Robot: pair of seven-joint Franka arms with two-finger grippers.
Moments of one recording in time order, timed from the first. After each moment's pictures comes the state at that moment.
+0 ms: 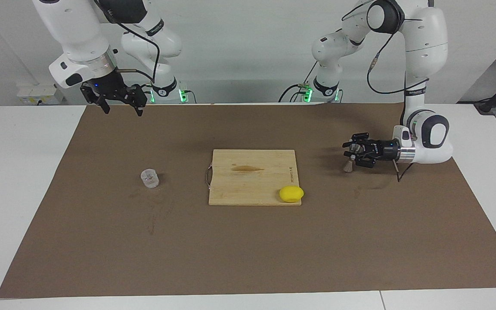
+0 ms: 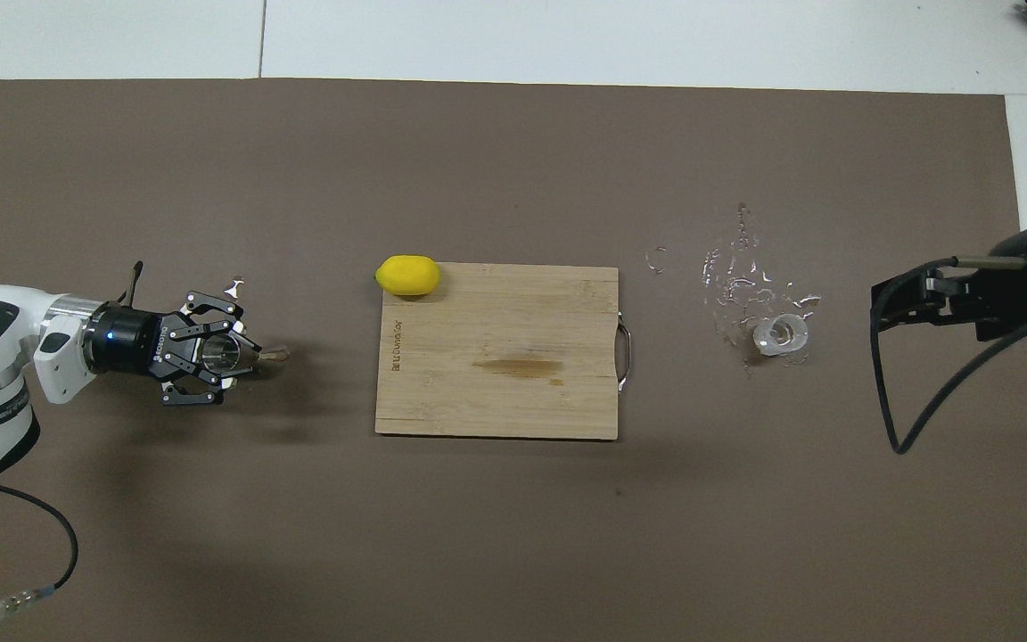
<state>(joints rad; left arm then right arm) 0.28 0.44 -0.03 -1.99 -1.17 1.33 2.46 -0.07 -0.03 0.15 -1.60 -0.01 1.49 0.19</state>
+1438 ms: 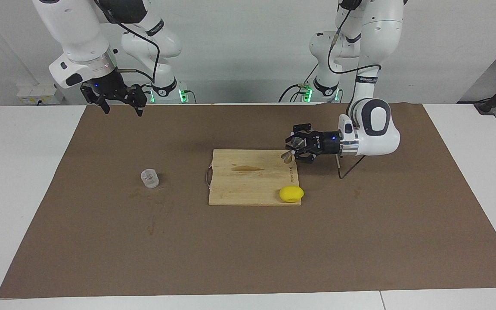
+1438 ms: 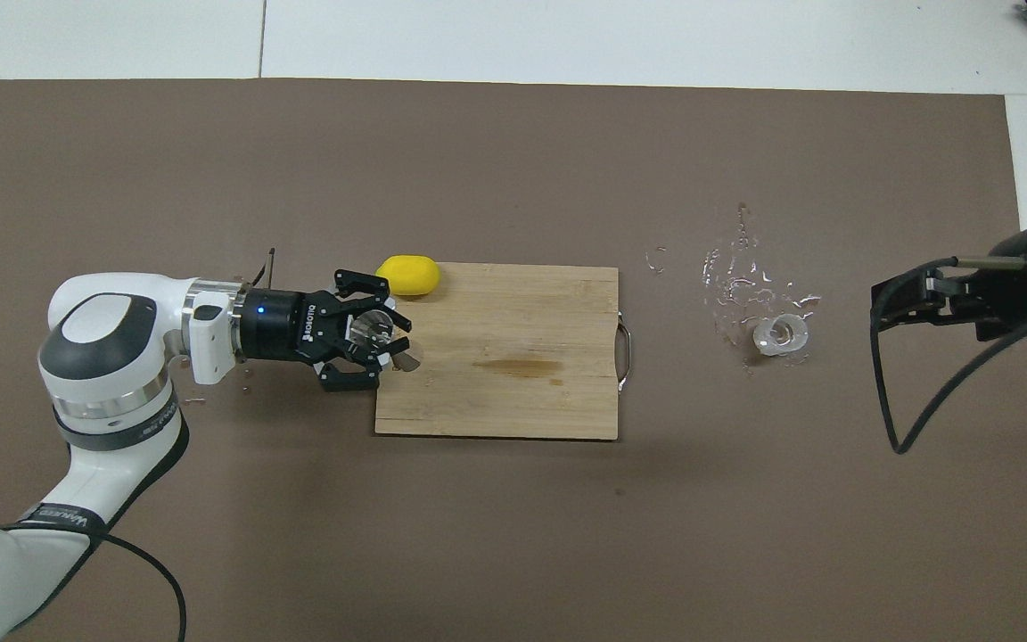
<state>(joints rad) -0.16 0.24 -0.04 -2.11 -1.55 1.70 2.09 -0.07 -0.03 0.15 -1.60 -0.01 1.49 0.19</state>
